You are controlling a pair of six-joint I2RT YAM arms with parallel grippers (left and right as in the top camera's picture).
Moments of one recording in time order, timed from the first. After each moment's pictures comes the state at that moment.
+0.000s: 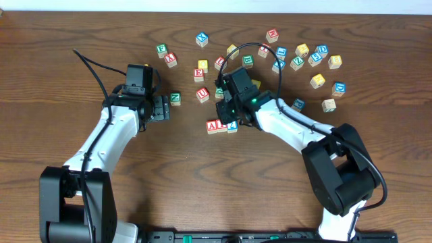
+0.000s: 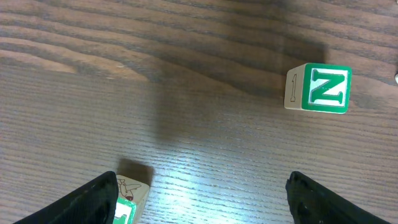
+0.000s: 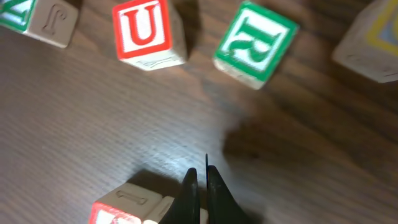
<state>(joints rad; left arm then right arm) -0.11 1.63 1.03 -0.56 -0.11 -0.20 0.58 1.97 1.26 -0.33 -0.13 0.21</state>
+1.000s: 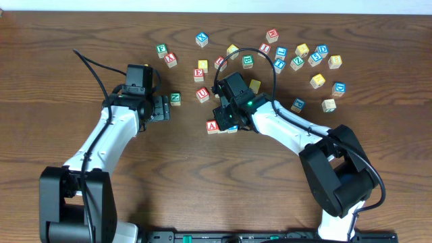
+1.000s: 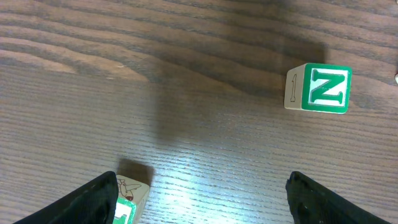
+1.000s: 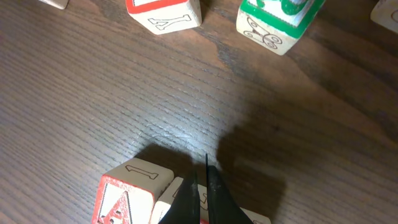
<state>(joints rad) -0.11 1.63 1.03 -0.56 -0.11 -0.20 0.61 1.97 1.26 -0.40 -0.13 0.21</state>
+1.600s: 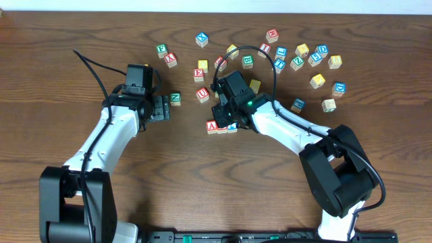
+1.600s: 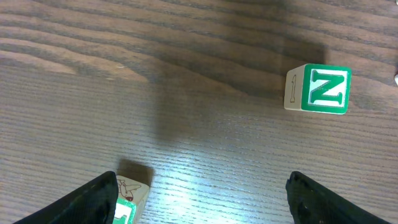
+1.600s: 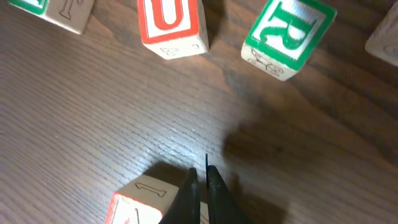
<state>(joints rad) -0.11 1.63 1.03 -0.55 -0.11 -0.20 0.61 1.97 1.26 -0.34 -0.13 0.21</state>
